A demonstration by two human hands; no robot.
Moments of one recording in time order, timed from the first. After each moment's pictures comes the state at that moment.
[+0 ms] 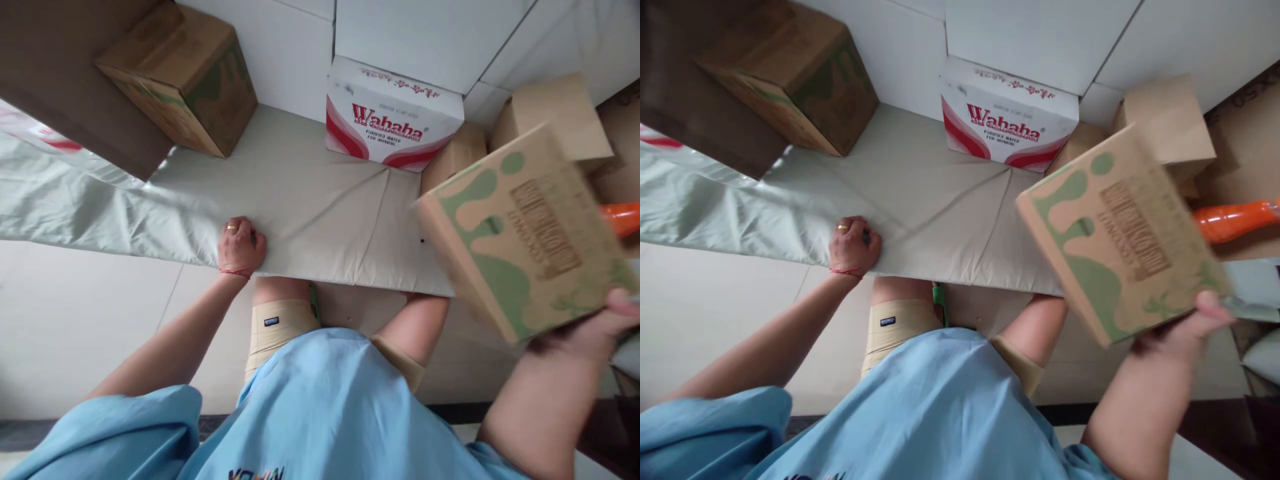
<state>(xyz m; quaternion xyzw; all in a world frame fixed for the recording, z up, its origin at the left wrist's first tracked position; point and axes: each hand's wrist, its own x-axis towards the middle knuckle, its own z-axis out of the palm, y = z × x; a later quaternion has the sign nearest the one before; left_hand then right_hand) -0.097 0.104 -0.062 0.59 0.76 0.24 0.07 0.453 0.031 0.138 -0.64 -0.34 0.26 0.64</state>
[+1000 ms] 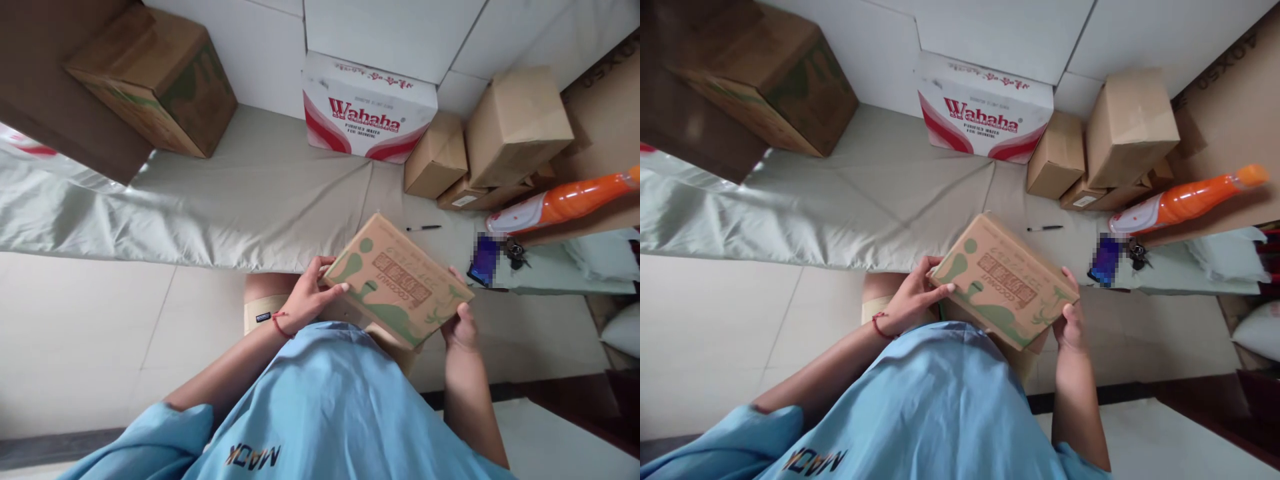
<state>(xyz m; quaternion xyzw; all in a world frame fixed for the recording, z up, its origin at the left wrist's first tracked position) 0.075 0.010 0.029 0.41 0.47 0.39 0.68 0.420 -0.046 0.016 -0.55 -0.29 0.50 0.61</state>
